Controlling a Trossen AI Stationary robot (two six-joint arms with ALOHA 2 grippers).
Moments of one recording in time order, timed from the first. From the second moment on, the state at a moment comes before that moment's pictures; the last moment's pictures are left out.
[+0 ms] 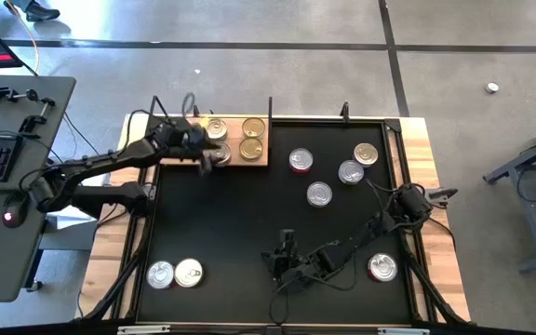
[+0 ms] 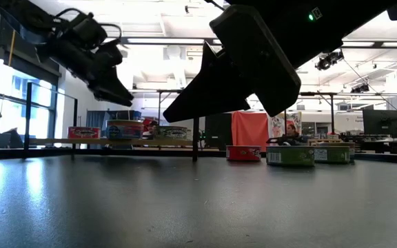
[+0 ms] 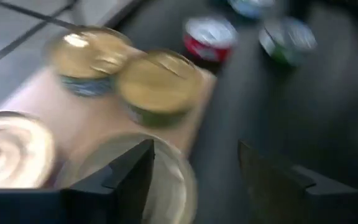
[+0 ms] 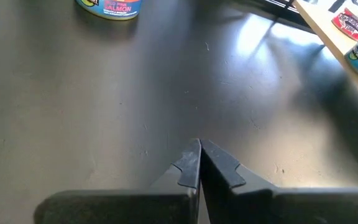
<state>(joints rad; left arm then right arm) 0.64 1.04 0.53 -0.13 0.29 0.15 0.54 2.09 1.25 0.12 0.72 0.14</state>
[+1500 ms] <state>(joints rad) -0.57 0.86 0.53 -0.38 -0.68 -0.20 0.54 2.09 1.25 0.13 0.72 0.18</state>
